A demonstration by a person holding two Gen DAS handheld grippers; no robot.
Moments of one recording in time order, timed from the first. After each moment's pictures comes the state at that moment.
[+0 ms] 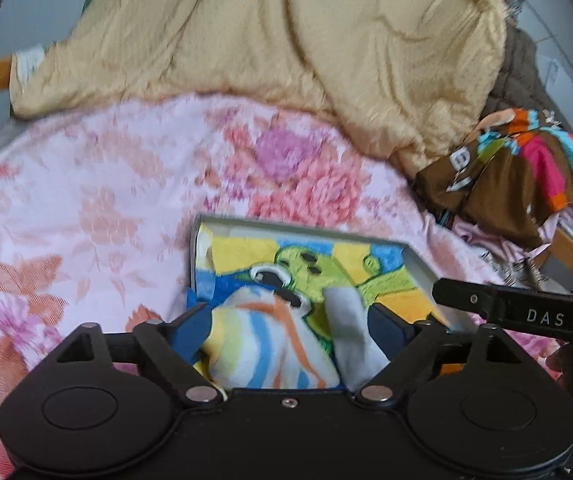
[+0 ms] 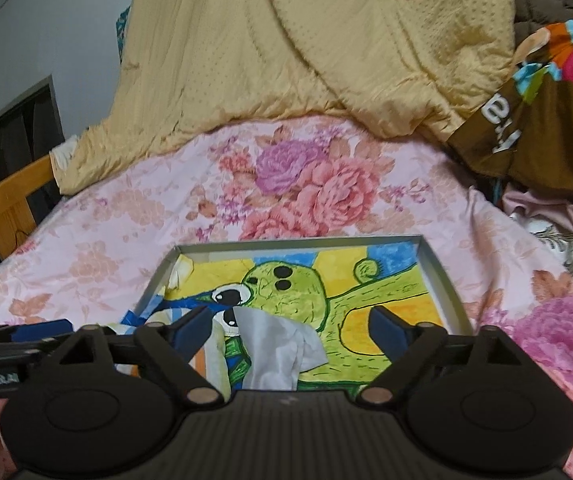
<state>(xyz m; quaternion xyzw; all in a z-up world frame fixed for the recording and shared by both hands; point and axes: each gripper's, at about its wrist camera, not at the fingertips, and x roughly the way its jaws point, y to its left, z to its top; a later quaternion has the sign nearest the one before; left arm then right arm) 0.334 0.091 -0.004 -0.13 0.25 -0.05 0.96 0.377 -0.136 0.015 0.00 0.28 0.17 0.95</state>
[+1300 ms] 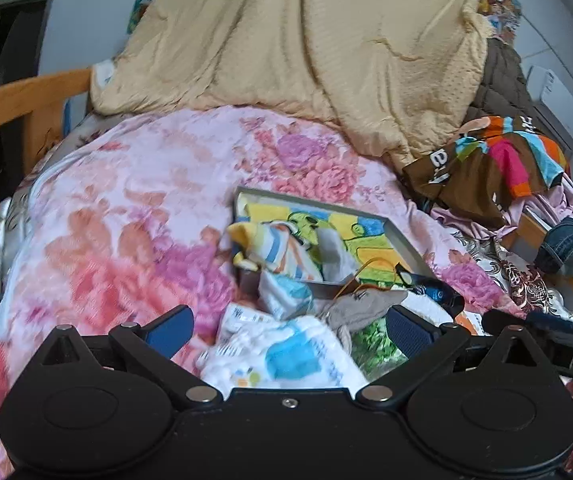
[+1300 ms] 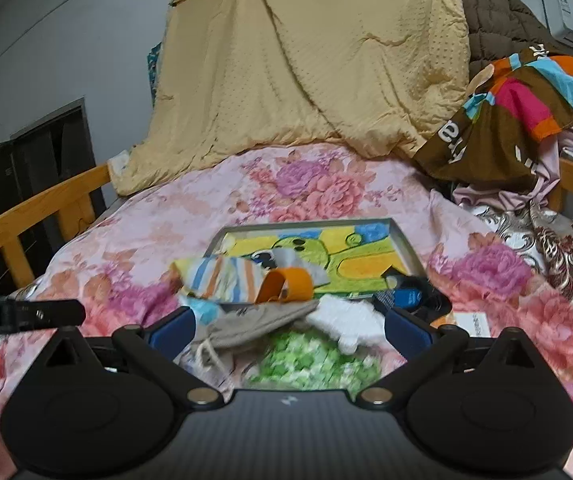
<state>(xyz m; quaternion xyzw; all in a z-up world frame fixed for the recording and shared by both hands) 0.129 0.085 0.027 -0.15 0.26 -0.01 0.95 0.160 -0.178 0.031 0.00 0.23 0.17 0.96</state>
